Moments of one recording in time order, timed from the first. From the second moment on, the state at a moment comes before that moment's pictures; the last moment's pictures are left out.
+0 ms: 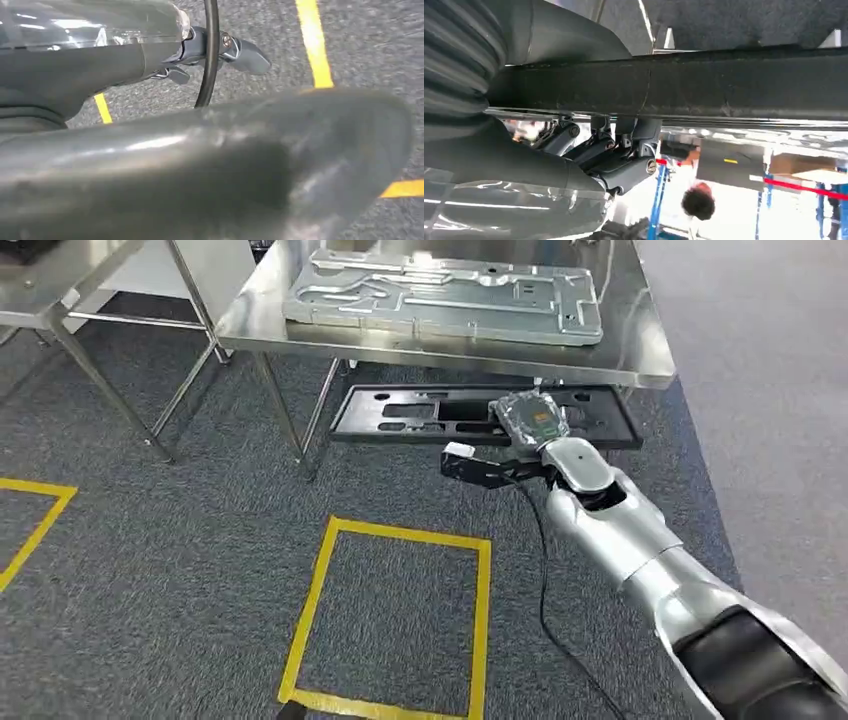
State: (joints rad) left arm -0.15 -0.23 0.62 -0.20 -1.01 0.08 -0.23; right arm -0.94 -0.16 0.76 -0.97 0.91 -0.10 0.14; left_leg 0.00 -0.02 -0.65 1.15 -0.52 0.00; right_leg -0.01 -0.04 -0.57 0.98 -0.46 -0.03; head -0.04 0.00
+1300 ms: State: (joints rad) left arm -0.13 -0.23 0.62 -0.20 -1.03 0.08 -0.22; right arm -0.90 -0.18 0.78 -1.04 1.02 -0.13 0.16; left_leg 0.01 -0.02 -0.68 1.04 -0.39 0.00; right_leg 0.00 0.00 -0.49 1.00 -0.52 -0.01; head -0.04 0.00
